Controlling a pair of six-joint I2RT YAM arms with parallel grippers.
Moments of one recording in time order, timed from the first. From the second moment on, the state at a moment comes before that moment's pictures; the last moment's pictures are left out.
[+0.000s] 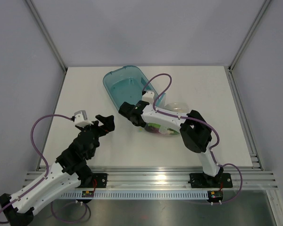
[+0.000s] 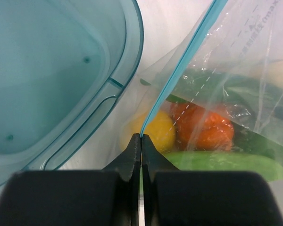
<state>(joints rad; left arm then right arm) -0.79 0.44 0.42 -0.17 -0.71 -0.69 0.99 2.11 1.74 -1.06 0.95 1.19</state>
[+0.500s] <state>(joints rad) -0.79 0.48 0.35 0.06 -0.56 -0.56 0.99 1.68 1.44 -0.77 0.82 1.05</state>
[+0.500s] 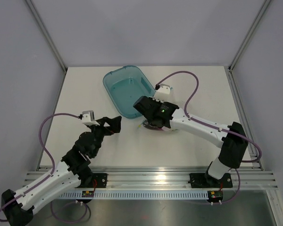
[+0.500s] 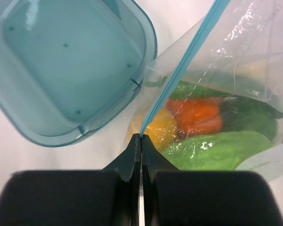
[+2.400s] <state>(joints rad) -0.79 0.77 0.08 0.96 0.09 -0.14 1.01 1.34 1.31 -0.47 0.58 0.90</state>
